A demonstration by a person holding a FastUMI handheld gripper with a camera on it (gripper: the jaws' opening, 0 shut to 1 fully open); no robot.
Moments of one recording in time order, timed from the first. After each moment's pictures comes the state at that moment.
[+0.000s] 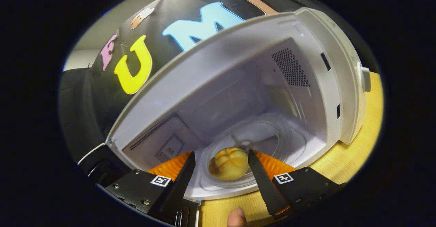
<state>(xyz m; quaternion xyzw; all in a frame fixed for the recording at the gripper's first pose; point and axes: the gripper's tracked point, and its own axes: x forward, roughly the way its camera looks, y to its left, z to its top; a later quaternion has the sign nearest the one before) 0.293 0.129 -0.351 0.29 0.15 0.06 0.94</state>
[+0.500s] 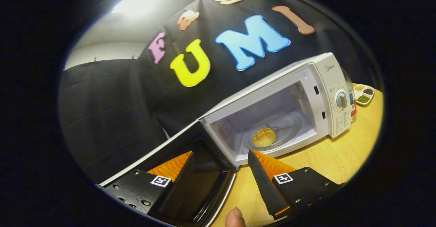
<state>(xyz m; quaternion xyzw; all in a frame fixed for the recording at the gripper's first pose) 0.090 0.164 -0.258 0.24 0.11 0.25 0.93</state>
